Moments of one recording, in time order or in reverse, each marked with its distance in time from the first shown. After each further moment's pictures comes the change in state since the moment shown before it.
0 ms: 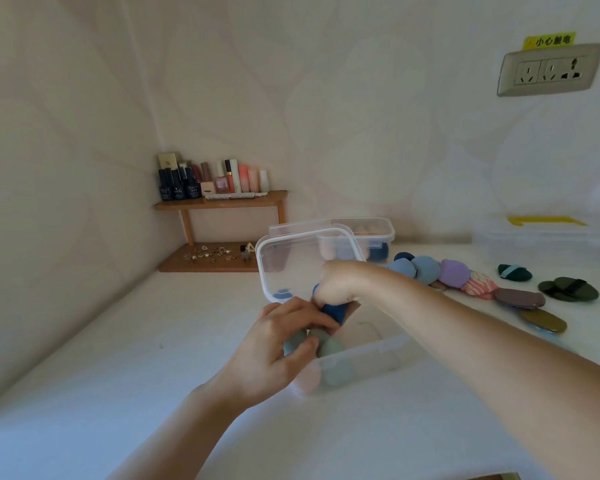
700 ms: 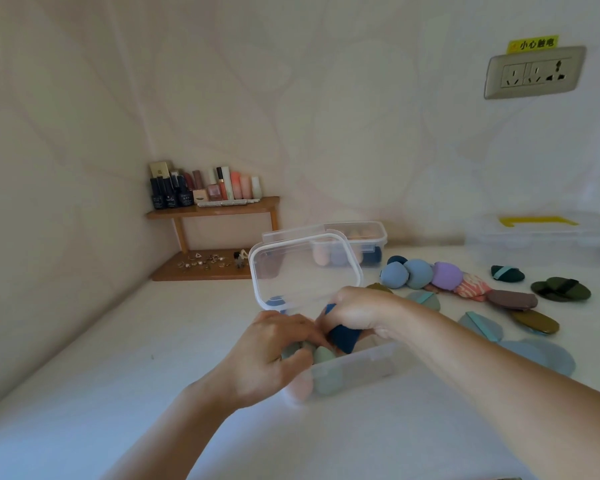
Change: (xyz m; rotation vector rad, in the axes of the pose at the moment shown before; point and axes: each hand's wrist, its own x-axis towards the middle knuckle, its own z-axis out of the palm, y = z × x) left_hand 0.012 0.003 -0.003 0.097 -0.180 0.034; right_hand 0.000 0.045 0.020 0.357 0.086 0.002
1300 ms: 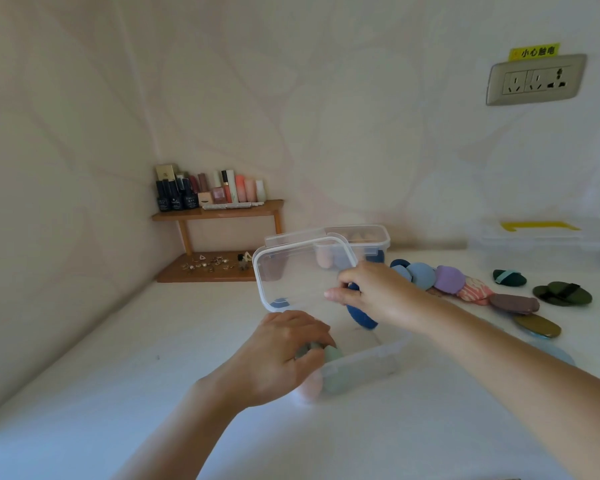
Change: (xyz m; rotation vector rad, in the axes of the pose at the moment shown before) left_hand 0.005 -0.002 0.001 0.153 -0.075 -0.036; right_hand -0.020 0.005 -0.025 -0.374 0.337 -0.463
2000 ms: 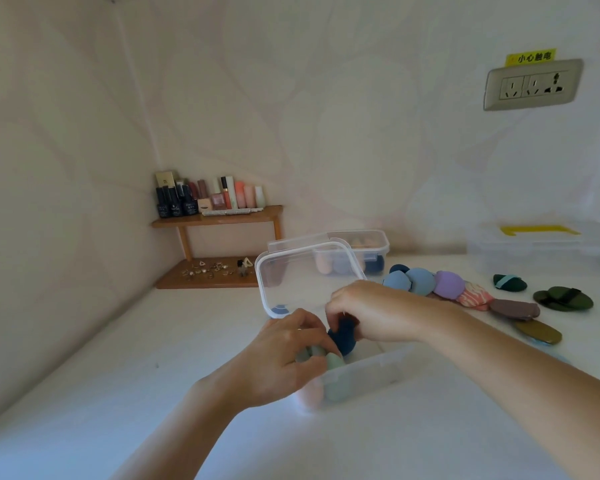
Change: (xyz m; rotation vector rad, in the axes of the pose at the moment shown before) left_hand 0.004 0.004 -0.004 -0.098 -0.097 -0.130; right_hand 0.001 0.004 -0.003 -0.226 -0.298 -0.219
